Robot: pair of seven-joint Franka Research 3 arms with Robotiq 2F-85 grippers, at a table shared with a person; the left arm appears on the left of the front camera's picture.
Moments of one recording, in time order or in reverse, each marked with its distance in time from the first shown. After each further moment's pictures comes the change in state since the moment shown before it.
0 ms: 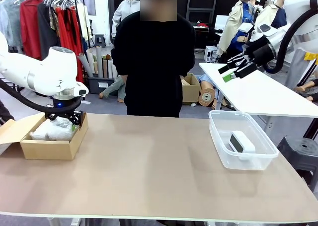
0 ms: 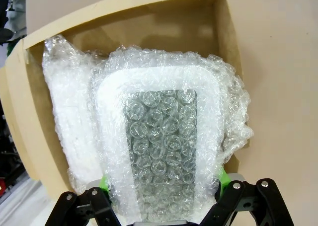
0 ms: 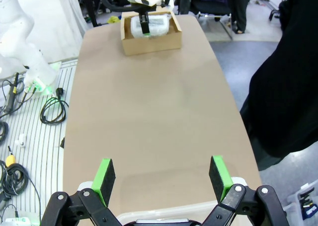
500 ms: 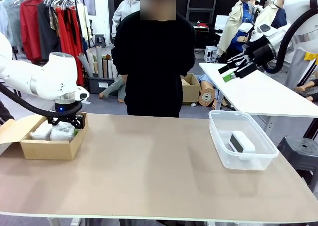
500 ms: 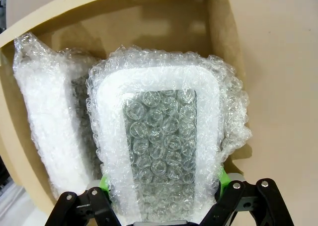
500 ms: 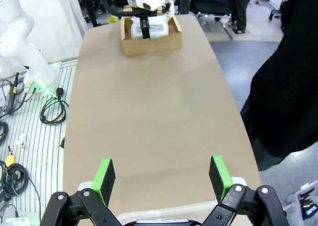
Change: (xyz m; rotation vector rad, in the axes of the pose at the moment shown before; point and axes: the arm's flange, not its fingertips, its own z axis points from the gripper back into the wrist) left arm 0.001 -0.004 -0.019 -0.050 0.026 0.017; right arm 0.000 0.000 0.000 0.000 0.000 0.000
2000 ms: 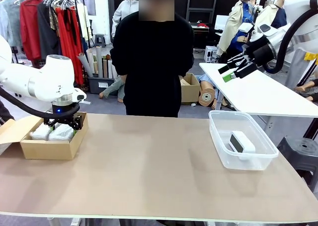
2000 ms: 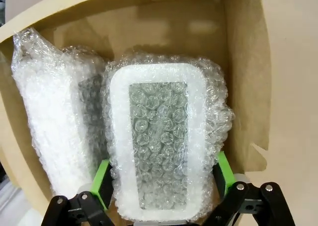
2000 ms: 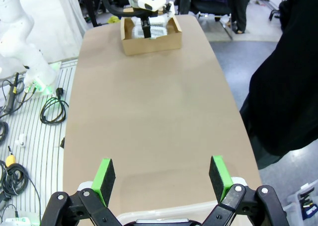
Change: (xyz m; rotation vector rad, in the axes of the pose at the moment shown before) left arm 0.003 0.012 -0.011 -0.004 0.006 0.024; right arm 0.000 0.000 0.000 0.000 0.000 0.000
